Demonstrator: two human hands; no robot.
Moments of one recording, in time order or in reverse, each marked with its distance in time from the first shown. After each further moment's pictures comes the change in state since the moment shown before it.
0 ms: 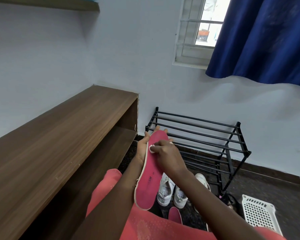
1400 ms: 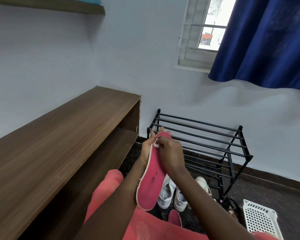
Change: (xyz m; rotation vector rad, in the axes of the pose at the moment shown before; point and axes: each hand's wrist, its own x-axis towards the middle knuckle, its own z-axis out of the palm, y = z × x) left_hand 0.001 -0.002 0.012 -0.005 -0.064 0.067; right_hand 0.013 -0.003 0.003 0.054 0.201 0.200
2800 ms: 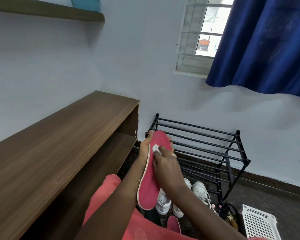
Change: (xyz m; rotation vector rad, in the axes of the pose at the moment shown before) left_hand -0.005 0.013 0.015 0.184 0.131 -0.124; right_hand -0.029 -0.012 -0.010 -0.272 -0.027 -0.105
